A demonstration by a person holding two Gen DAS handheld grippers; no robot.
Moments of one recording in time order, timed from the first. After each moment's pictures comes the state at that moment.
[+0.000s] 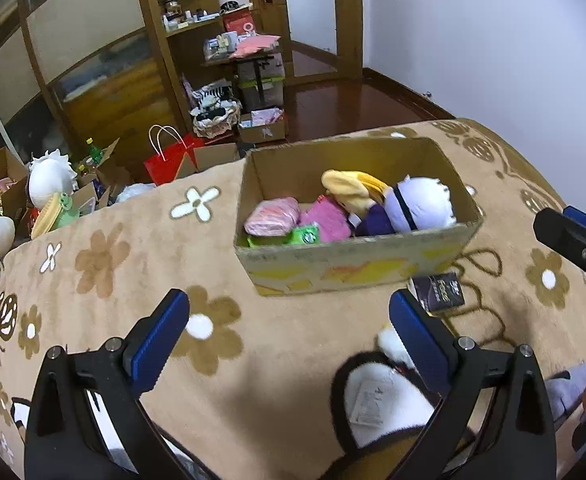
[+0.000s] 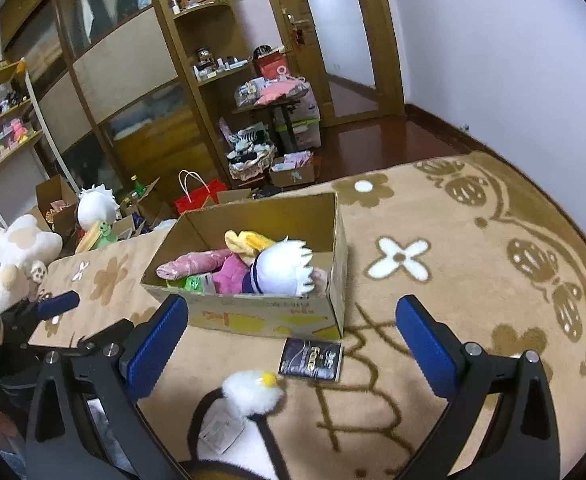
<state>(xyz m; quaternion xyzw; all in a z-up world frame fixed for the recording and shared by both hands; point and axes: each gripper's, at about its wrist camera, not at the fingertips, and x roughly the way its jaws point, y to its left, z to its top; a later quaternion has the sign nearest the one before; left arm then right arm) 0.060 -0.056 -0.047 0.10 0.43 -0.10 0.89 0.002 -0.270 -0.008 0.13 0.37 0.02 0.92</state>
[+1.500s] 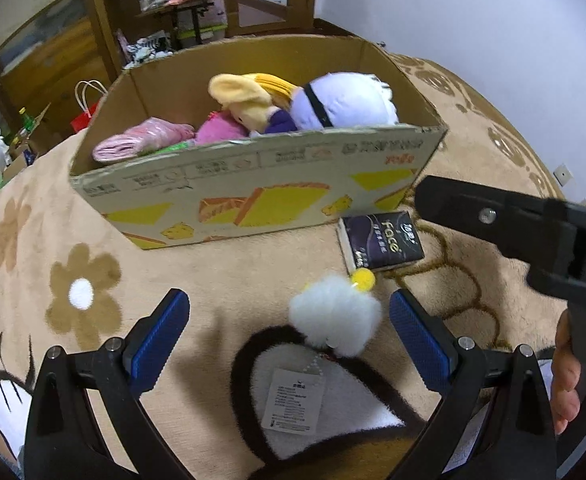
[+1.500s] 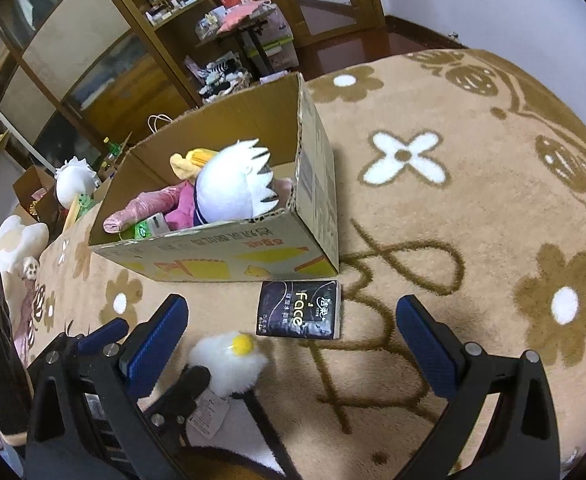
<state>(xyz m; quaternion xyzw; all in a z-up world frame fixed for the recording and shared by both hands) 0.066 -0.118 -0.132 0.09 0.51 -0.19 0.84 0.043 -0.283 -0.094 0.19 0.50 0.01 0.84</state>
